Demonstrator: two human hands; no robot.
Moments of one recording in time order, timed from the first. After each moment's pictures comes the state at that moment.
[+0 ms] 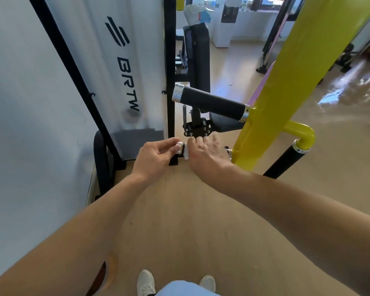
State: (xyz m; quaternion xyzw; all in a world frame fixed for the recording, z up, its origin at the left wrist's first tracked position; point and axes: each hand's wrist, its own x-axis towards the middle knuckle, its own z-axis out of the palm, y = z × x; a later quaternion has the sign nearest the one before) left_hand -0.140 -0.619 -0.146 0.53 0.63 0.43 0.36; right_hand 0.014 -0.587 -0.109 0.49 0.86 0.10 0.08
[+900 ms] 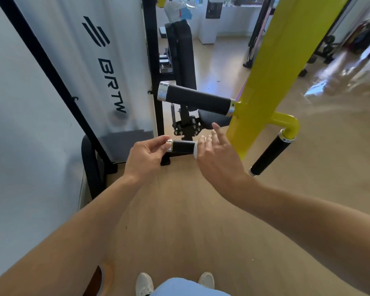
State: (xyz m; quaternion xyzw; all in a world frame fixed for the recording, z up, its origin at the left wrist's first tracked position) left_hand -0.123 -0.608 -0.140 0.53 0.64 0.43 0.35; right_hand 0.065 -0.598 -0.108 0.46 0.83 0.29 0.05
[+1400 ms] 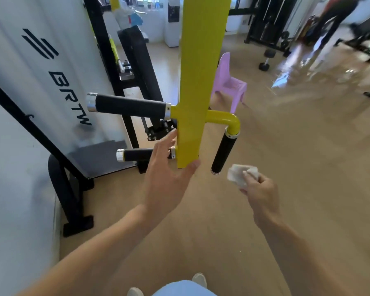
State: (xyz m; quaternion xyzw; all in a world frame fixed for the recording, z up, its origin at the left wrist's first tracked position) left_hand 0.011 -0.642 -0.113 0.63 0.53 0.48 0.30; right_hand 0.229 -0.661 -0.156 0.74 0.33 -0.37 -0.46
